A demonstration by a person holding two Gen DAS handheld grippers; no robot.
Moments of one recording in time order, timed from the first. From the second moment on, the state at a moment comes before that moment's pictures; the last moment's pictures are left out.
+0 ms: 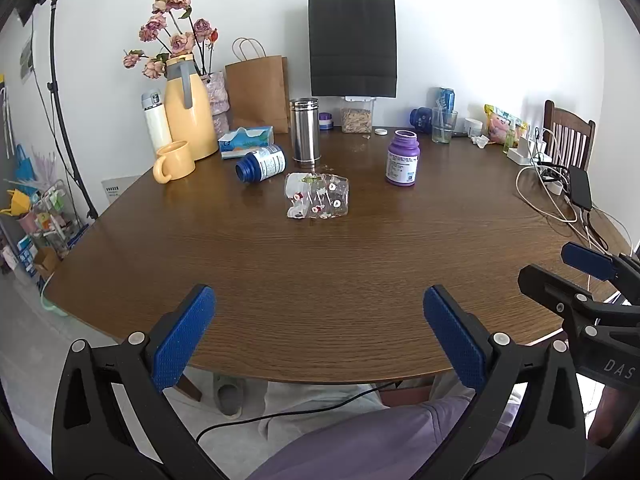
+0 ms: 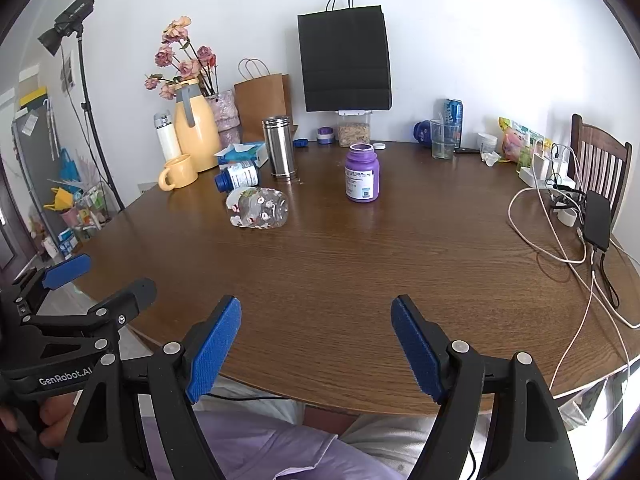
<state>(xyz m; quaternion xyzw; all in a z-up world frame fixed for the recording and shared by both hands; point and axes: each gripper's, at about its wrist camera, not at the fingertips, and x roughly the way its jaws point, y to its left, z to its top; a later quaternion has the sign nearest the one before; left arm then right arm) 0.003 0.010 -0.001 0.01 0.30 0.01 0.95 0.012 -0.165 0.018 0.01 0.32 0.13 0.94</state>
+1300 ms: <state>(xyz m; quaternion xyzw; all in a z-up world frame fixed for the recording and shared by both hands) 0.005 0.013 -0.004 0.01 0.31 0.01 0.95 0.011 -0.168 0.017 0.01 0.33 0.13 0.94</state>
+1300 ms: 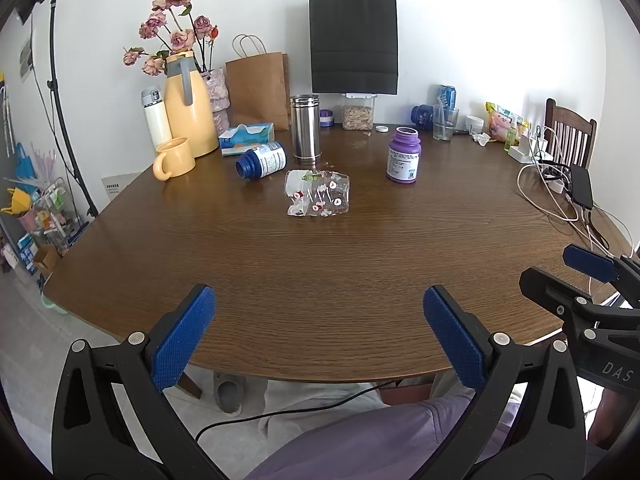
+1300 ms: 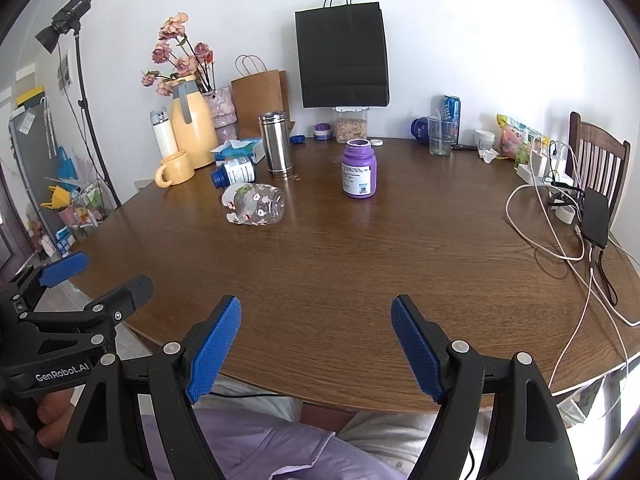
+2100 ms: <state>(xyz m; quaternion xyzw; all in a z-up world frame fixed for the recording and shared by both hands) 0.005 0.013 0.000 0.01 0.31 0.01 0.95 0.015 -0.167 0.015 0.01 0.33 0.12 0.94</state>
